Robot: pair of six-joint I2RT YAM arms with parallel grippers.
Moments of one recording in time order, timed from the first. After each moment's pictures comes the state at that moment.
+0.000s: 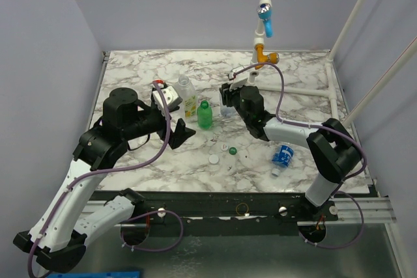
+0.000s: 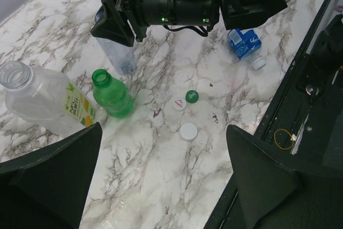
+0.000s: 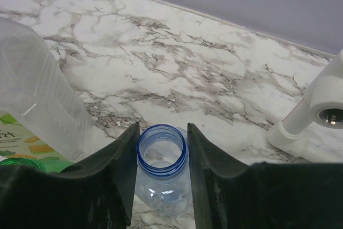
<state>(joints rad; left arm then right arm) -0.53 0.85 1.20 -0.69 0.47 0.16 0.69 1.71 0.95 0.66 0.27 -0.04</state>
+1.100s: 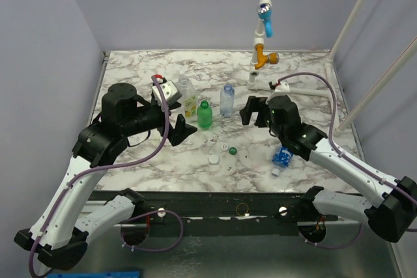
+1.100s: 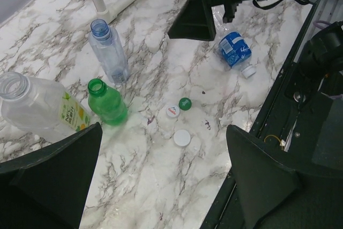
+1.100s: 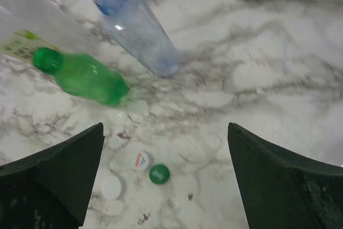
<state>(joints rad) -0.52 0.89 1.25 -0.70 0.51 0.13 0.68 1.11 0.85 -0.11 0.30 0.40</state>
